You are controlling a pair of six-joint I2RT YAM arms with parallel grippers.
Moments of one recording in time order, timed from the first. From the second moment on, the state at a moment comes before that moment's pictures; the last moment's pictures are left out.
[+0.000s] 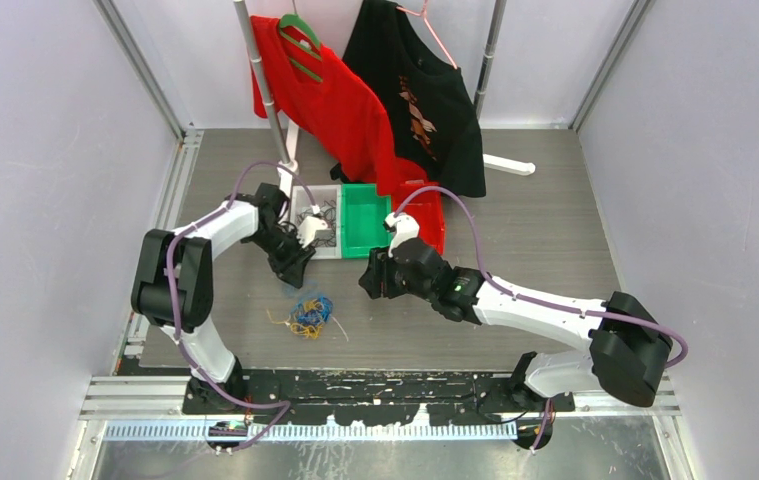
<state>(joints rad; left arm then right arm) -0.22 1.74 1.11 -0.88 0.53 0.79 0.97 1.29 0.76 -0.01 0.13 0.59</state>
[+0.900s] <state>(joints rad) -0.26 1.26 1.43 -1.31 0.58 0.59 1.03 1.29 0.82 0.26 0.03 0.42</state>
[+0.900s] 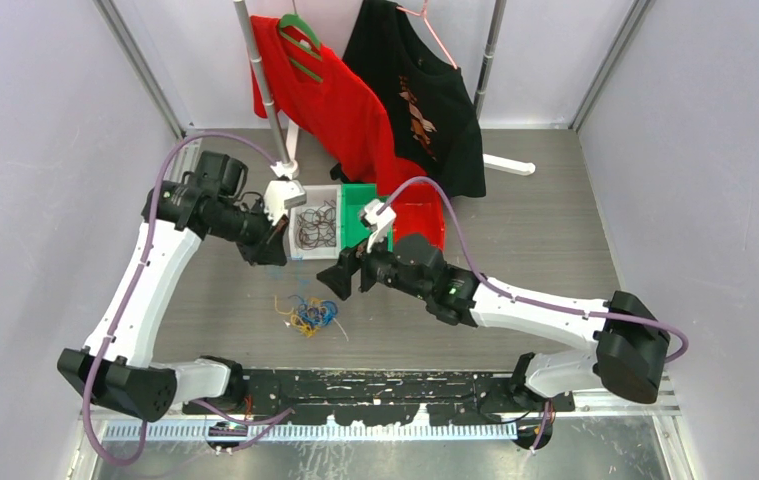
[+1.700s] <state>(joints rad) -0.32 1.25 2.06 -1.42 0.81 0.25 1.10 1.57 0.95 0.52 -0.05 0.37</state>
